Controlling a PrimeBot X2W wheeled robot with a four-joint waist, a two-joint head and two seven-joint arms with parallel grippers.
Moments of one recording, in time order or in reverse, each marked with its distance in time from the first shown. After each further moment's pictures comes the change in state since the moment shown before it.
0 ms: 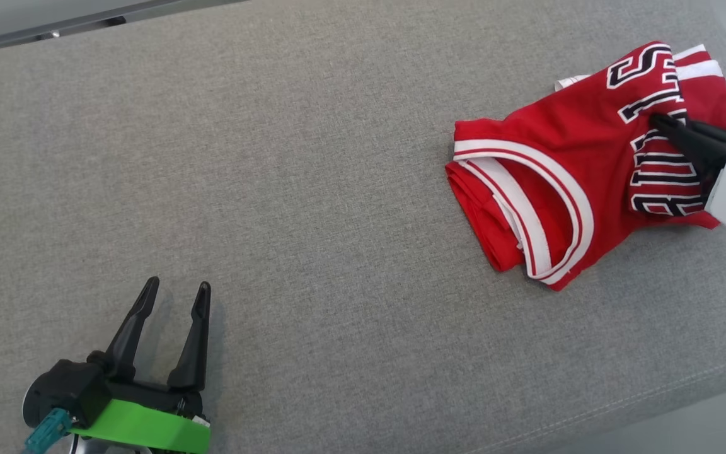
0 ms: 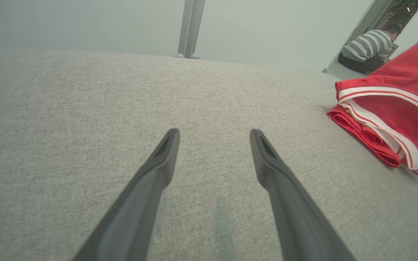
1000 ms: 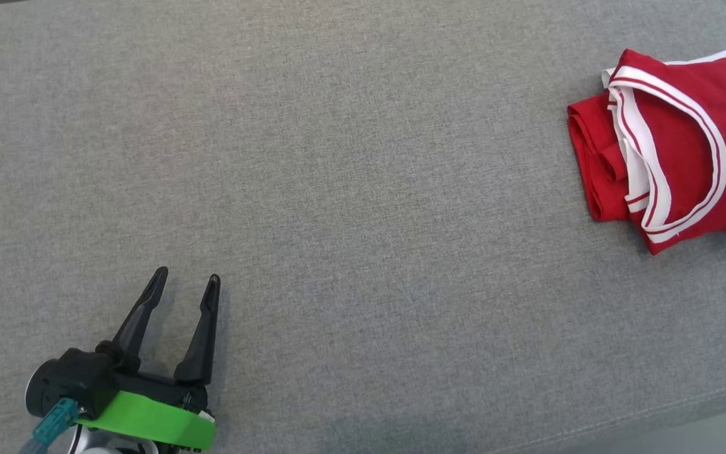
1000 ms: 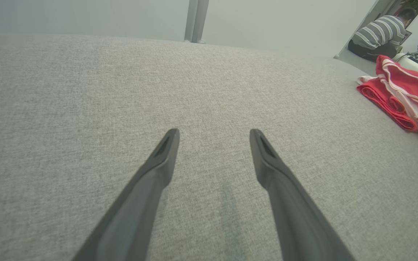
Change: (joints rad) left arm -0.030 0.031 -0.039 -0.037 0.005 0.015 0.035; right arm -0.059 -0.119 -0.153 0.388 -0.448 0.000 -0.339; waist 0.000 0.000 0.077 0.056
